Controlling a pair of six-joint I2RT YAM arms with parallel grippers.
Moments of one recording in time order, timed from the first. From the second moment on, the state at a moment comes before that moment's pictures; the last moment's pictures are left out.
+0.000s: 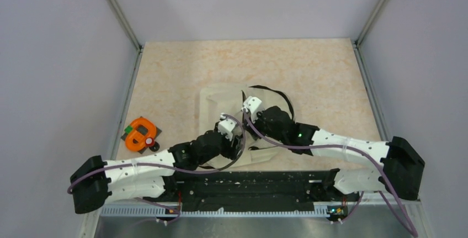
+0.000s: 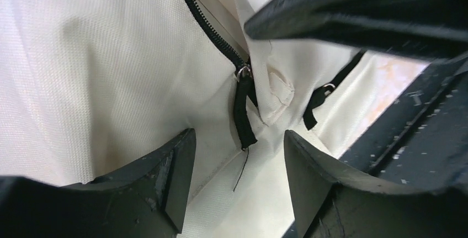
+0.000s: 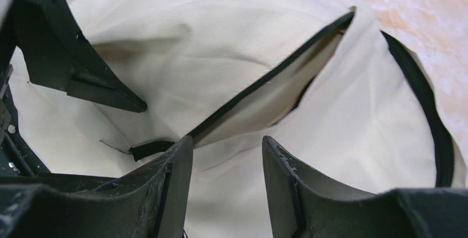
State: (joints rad) left arm -1.07 0.95 0.41 0.08 -0.22 -0.33; right arm 1.03 1.25 0.75 0.00 0.17 -0.06
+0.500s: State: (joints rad) left arm -1.23 1.24 0.55 0.05 -0.62 -0.22; right arm 1.01 1.04 0.61 0.07 0.20 0.03
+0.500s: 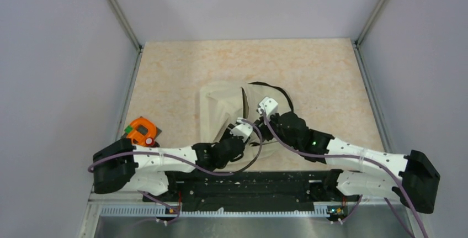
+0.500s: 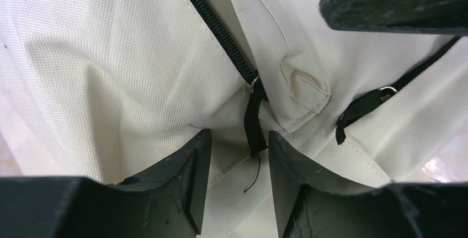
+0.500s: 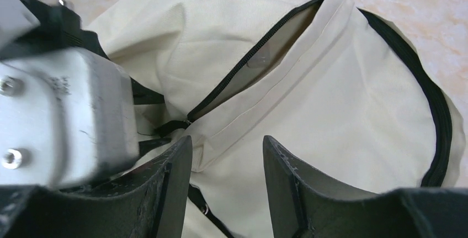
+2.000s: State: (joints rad) left arm -1.09 1.12 0.64 0.05 -0.55 -0.37; right arm 1.20 1.24 0.42 0.61 0.41 0.19
